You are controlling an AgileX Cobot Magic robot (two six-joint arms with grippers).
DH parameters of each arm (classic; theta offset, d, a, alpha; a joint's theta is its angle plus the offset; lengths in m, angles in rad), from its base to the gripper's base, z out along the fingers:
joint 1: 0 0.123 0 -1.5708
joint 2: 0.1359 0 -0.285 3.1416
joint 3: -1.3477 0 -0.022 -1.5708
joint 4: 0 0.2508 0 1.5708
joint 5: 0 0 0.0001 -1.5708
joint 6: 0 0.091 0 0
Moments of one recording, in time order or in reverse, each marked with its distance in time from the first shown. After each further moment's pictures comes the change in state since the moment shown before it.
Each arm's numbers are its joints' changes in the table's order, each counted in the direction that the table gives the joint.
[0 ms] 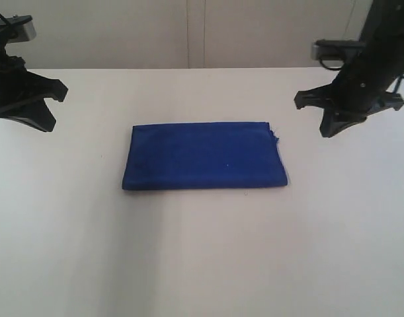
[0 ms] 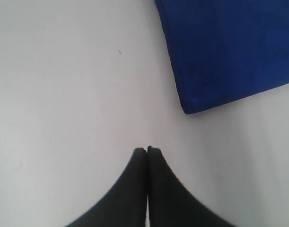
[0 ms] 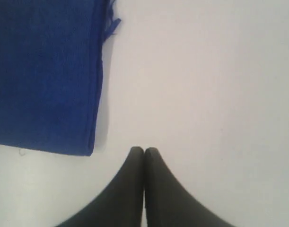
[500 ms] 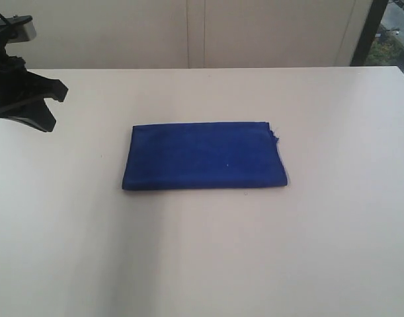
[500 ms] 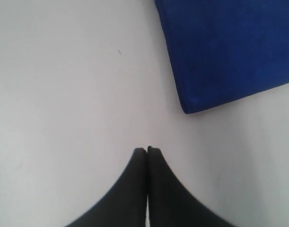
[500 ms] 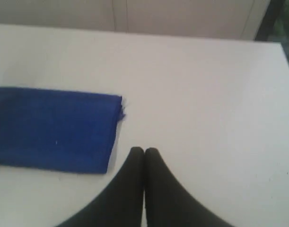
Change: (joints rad) left arm 0.000 0.000 0.000 0.000 0.000 0.000; right arm -0.010 -1.172 -0.780 -0.023 0.483 -0.002
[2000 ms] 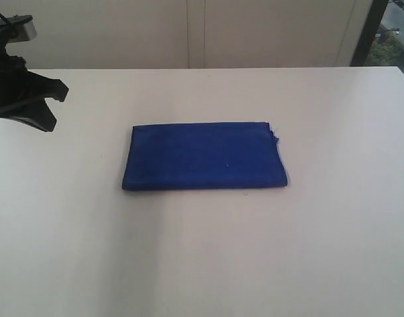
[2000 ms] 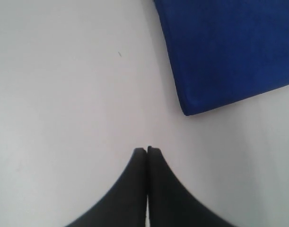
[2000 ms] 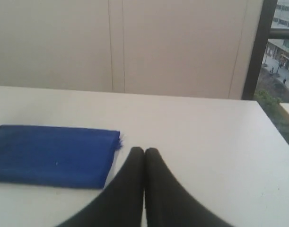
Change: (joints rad) left arm 0.000 0.000 0.000 0.000 0.006 0.000; right arm 0.000 -0.685 -0.433 -0.002 0.081 0.000
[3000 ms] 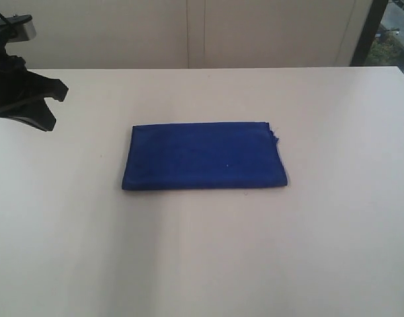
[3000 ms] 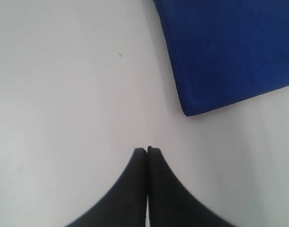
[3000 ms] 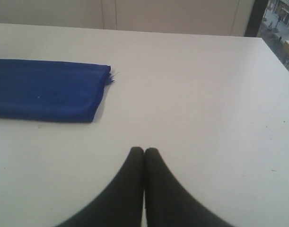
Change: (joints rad) left arm 0.000 0.000 0.000 0.000 0.001 0.000; right arm -0.002 0.000 -0.198 -0.046 0.030 0.029
